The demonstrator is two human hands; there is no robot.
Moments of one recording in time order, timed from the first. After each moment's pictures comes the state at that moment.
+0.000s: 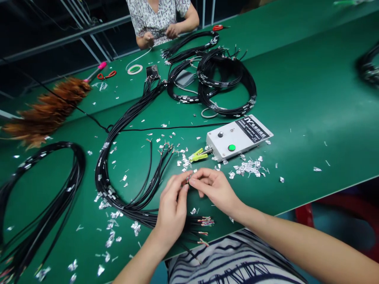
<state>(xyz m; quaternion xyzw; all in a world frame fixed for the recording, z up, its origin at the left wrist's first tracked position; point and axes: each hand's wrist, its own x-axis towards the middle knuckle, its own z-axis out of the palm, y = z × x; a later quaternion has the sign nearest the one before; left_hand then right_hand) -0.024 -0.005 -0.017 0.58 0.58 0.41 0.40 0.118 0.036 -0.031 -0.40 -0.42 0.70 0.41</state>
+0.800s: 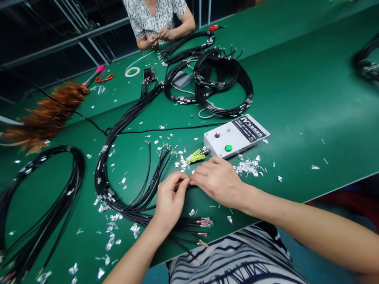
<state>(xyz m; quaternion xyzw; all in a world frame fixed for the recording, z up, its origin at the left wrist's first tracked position) -0.022 0.019 -0.020 0.59 0.58 0.38 0.40 0.150 0.063 -0.020 -0.29 -0.92 0.01 0.25</state>
